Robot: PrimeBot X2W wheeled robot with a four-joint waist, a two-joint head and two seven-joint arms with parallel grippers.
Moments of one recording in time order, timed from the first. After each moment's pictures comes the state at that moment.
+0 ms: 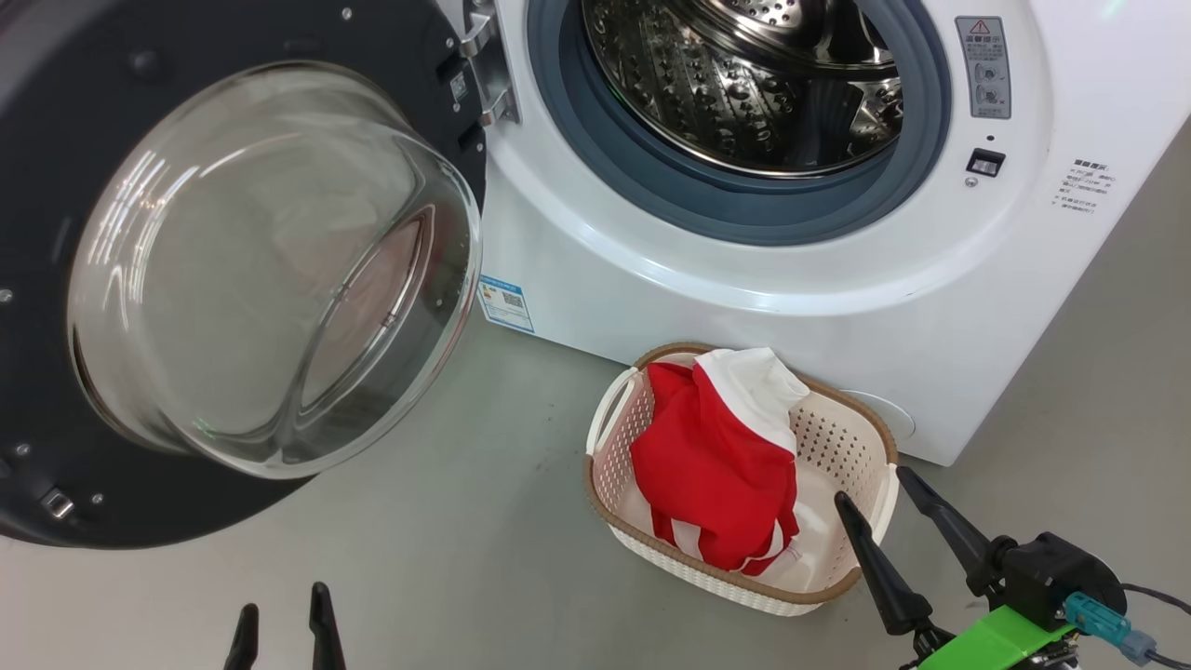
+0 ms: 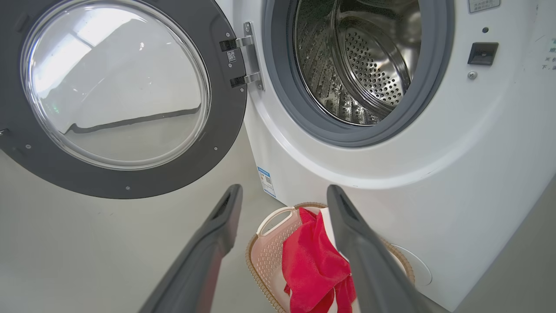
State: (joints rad) left arm 0.14 0.04 -0.04 0.10 -0.41 0.14 -0.26; right arm -0.01 -0.23 0.24 0.21 0.40 0.13 -0.26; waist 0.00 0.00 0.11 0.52
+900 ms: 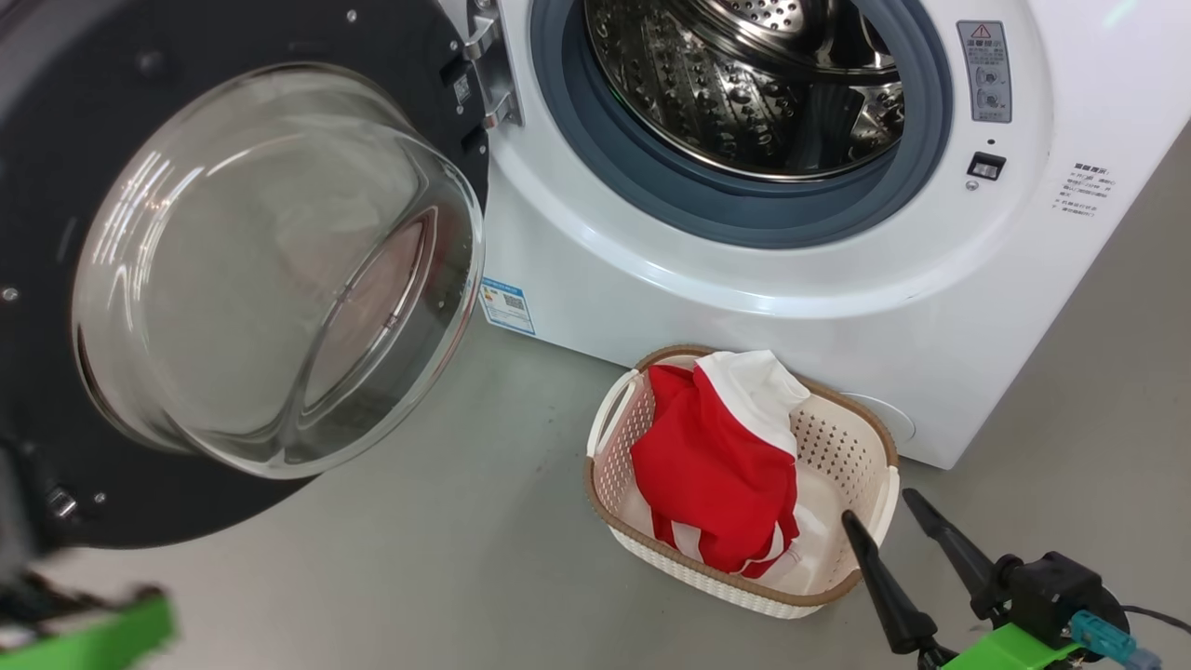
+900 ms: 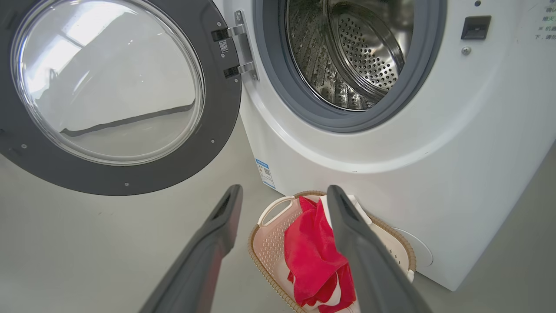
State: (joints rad) left arm -0.03 0.04 0.24 -0.23 -0.30 0.03 -0.26; right arm 0.02 -0.21 0.23 0.22 0.42 0.13 -0.26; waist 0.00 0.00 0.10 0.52
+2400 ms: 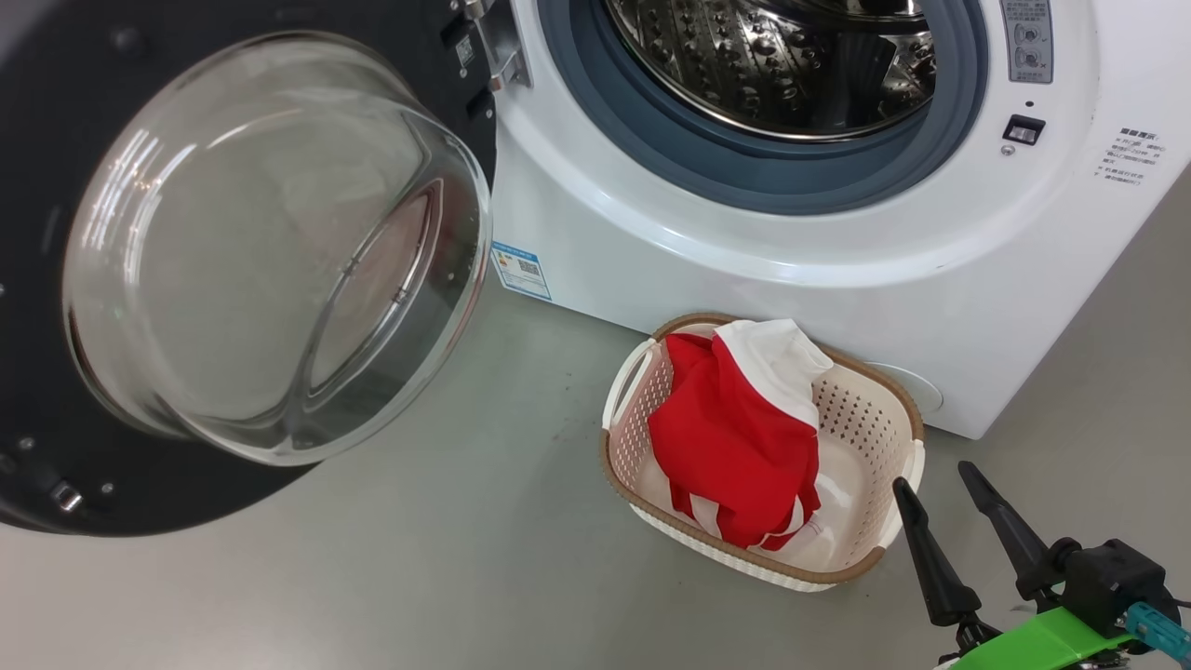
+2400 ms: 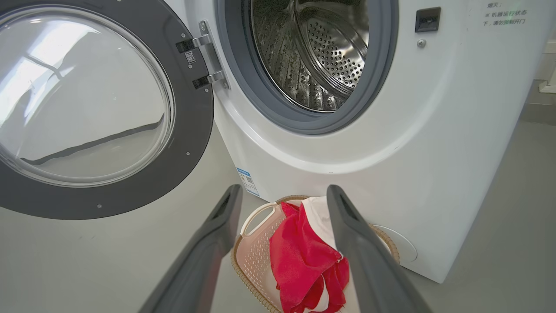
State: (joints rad) left arm -0.72 0.53 0.36 0.73 -0.97 -0.12 0.61; right arm 0.04 -0.18 0.11 0.17 0.40 0.13 -0.26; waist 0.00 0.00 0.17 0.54
